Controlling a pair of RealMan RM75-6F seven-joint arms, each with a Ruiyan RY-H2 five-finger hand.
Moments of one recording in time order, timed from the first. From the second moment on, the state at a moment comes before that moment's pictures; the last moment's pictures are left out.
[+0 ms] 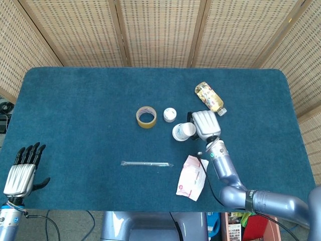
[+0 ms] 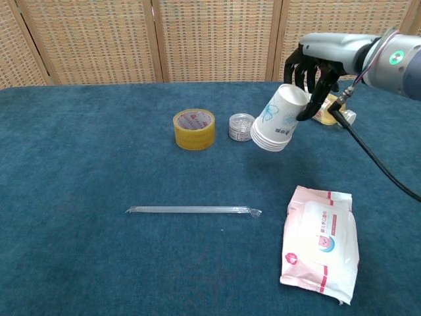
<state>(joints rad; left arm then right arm) -0.11 -1.26 -0.03 -1.62 1.40 1.40 0.27 0.89 -1.45 0.31 -1.64 -0.69 1.07 -0.60</state>
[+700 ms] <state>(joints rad) -0.15 -1.30 -0.06 -1.59 1.41 1.37 0.11 0.79 -1.15 0.51 -1.98 -0.69 0.90 -0.11</state>
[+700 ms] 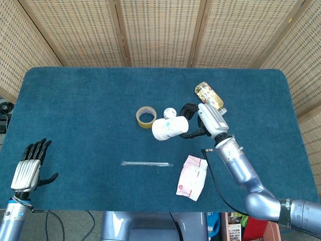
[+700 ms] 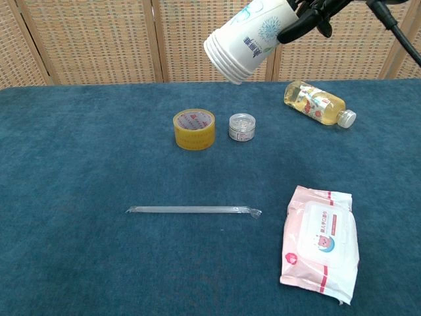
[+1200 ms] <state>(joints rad) -0.29 -1.42 -0.17 -1.58 1.49 1.35 -0.20 0.82 -1.15 0.51 -1.99 -0.60 0.90 0.02</state>
